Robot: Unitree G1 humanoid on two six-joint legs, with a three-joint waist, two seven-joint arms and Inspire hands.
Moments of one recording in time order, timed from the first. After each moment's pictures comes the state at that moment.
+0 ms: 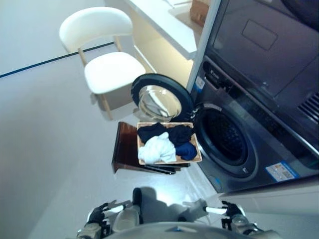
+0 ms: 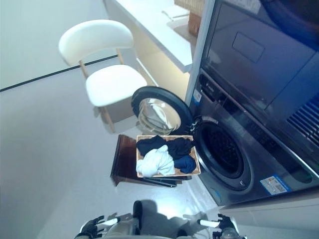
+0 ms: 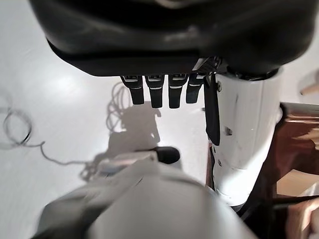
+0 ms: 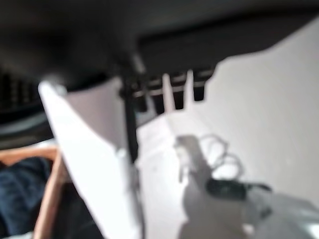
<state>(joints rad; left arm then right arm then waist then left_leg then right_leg) -0.06 0.22 -0.09 1.40 -0.19 -0.13 0.09 -0.09 -0.24 0.15 1.46 0.13 -0.11 -0.17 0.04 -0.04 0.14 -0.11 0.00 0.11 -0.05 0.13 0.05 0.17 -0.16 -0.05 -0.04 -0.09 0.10</state>
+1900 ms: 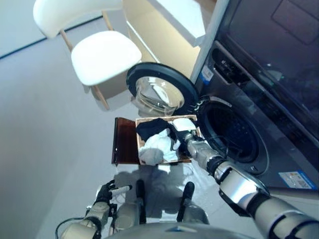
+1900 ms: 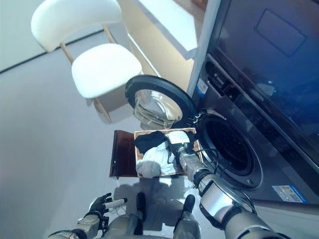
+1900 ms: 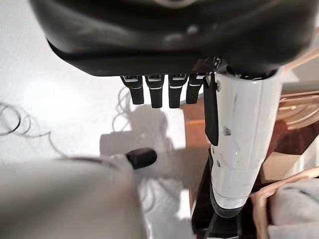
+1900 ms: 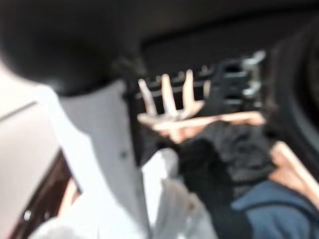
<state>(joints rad) -0.19 0.17 -0.21 1.34 -0.23 -0.14 0.16 -0.74 -0.19 0.76 1.24 -0.71 0.00 -0.28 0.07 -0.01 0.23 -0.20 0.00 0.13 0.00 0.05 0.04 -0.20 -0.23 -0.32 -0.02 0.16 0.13</state>
